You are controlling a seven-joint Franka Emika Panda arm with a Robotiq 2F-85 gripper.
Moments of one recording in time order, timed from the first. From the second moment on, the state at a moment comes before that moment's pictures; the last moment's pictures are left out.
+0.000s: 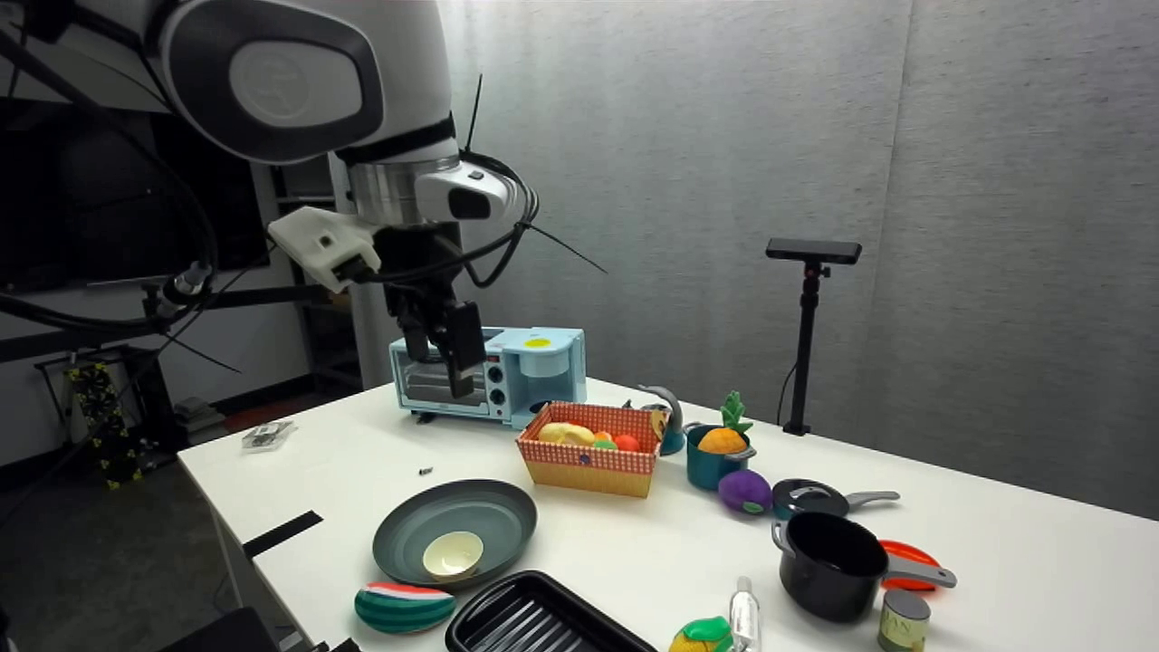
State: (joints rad) arm 0.01 -0.72 -0.06 -2.72 0.19 2.15 -0.03
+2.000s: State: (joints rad) arm 0.05 -0.13 0.11 -2.74 0.01 2.60 -0.02
